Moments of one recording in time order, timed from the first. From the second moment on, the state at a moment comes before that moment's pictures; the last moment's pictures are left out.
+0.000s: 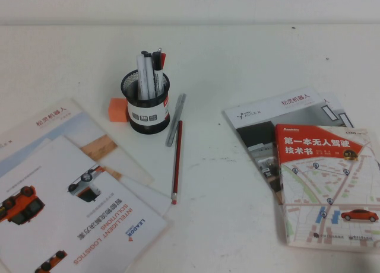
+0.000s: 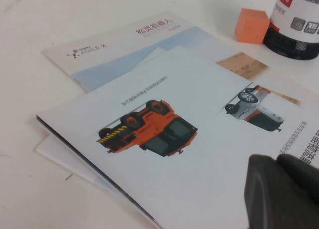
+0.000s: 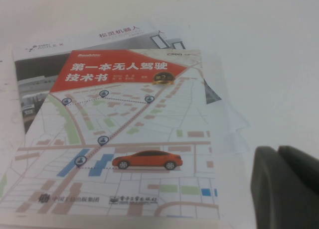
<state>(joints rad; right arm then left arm) 0.02 -0.01 0.03 -0.06 0.35 0.11 -0.13 -0.01 0.02 0.01 0.39 -0.13</state>
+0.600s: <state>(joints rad) 0.02 -0.01 0.03 0.20 0.18 0.11 -0.13 -0.01 0.02 0.01 0.39 -0.13</state>
